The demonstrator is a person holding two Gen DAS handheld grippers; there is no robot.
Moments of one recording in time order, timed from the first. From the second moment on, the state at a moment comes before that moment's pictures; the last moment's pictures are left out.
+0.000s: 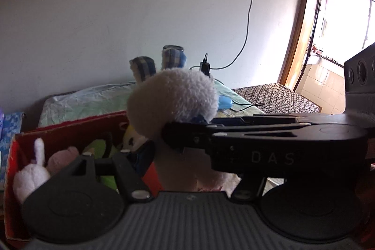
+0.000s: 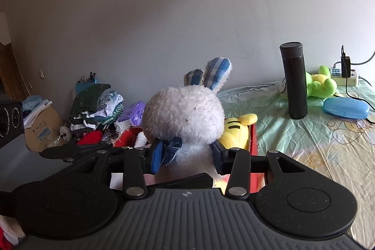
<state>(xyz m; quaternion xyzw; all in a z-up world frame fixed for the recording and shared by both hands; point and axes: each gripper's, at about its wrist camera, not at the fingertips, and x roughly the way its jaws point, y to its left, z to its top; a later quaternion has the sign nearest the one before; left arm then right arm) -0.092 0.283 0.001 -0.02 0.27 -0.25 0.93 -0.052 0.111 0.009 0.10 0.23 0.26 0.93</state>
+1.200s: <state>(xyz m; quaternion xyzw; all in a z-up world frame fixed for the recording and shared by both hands) -0.035 0.362 -0.047 -0.06 0.31 -0.24 0.92 -0.019 0.184 -0.021 0.09 0.28 0.15 0.94</state>
